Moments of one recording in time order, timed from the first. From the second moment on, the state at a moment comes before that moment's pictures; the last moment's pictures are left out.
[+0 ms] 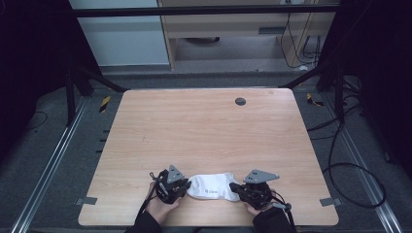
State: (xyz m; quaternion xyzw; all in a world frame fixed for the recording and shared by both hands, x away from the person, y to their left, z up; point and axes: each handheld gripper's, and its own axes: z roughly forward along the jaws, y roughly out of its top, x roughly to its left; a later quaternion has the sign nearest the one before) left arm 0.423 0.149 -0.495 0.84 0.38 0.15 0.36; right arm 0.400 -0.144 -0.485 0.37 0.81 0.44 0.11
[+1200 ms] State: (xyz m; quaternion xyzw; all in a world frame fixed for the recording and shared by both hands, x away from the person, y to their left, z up) left arm 0.422 0.153 -0.490 0.83 0.38 0.16 0.37; right arm 0.411 -0.156 -0.490 0.40 0.82 0.38 0.15
